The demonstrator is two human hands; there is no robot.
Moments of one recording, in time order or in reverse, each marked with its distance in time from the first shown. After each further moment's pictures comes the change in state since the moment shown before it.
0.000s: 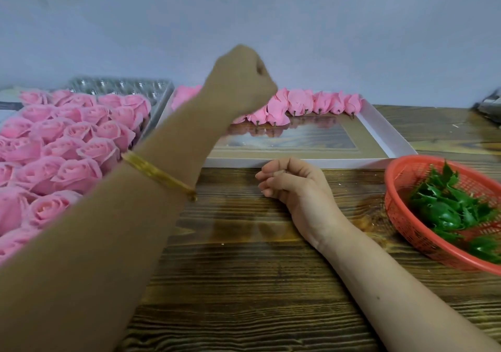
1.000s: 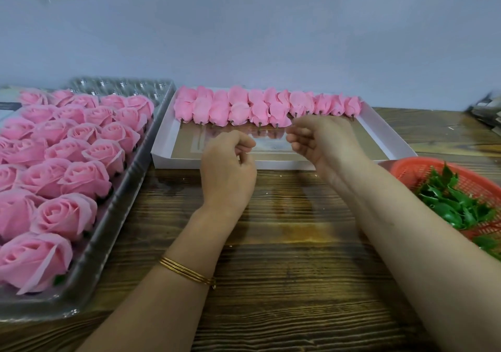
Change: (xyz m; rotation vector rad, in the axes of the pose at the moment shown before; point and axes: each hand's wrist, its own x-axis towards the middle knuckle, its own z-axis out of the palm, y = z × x) left_hand -0.086 -0.080 0.058 -0.182 0.323 0.007; right_hand 0.050 -0.057 0.002 -0.142 0.340 -0.050
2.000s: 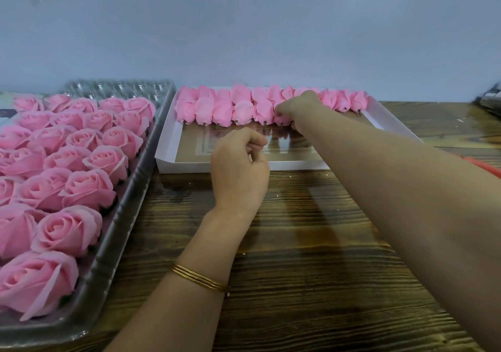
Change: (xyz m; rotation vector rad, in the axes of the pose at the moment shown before) left_hand 0.006 0.001 0.002 -0.023 -0.028 -0.006; right_hand 0.139 0.022 0.037 -0.588 0.066 0.112
